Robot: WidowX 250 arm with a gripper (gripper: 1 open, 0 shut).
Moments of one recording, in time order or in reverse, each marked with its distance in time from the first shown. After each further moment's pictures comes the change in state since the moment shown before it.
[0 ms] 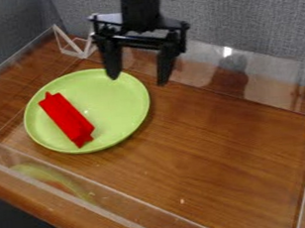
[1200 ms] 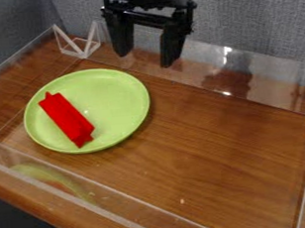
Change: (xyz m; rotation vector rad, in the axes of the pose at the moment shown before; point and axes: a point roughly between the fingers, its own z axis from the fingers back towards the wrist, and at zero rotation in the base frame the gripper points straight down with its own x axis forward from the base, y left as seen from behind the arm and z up) arm 0.001 -0.013 0.023 -0.012 -0.013 -0.320
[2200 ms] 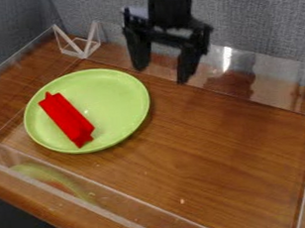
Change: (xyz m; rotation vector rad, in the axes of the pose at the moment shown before) arm 0.018 -0.012 -0.040 0.025 0.025 0.016
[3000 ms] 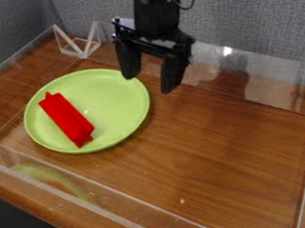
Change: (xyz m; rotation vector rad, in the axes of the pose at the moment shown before) arm -0.009 0.014 0.007 -0.025 0.001 -0.134
